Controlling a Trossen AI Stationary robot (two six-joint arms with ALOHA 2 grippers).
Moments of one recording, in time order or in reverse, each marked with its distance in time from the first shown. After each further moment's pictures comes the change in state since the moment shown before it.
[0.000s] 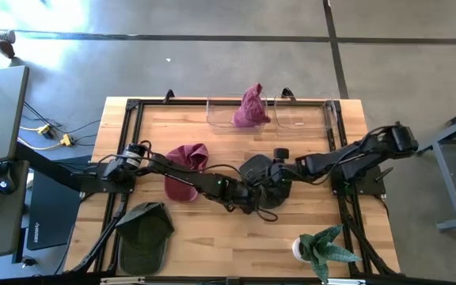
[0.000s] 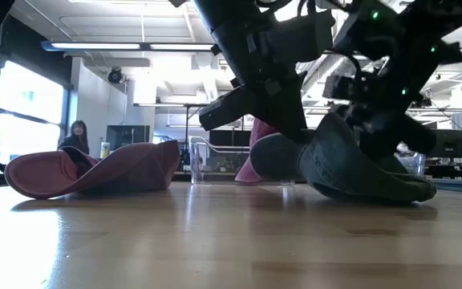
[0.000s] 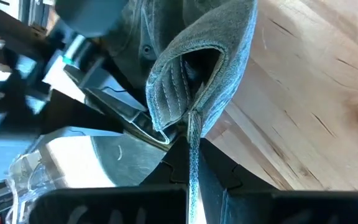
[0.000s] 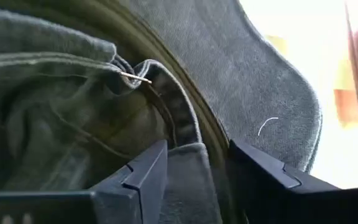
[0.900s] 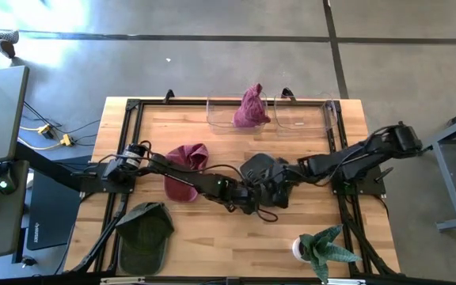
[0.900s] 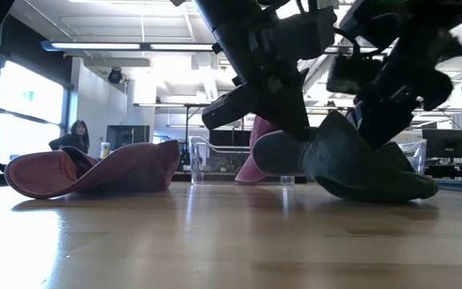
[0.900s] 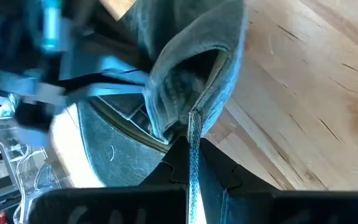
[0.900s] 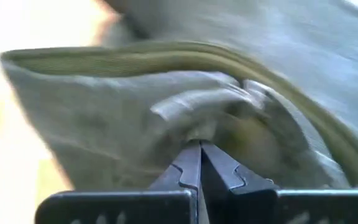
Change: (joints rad) left arm -0.001 -0.001 0.000 0.020 -0.022 0.005; right arm 0.042 -0.040 -0.001 0.077 -0.326 0.350
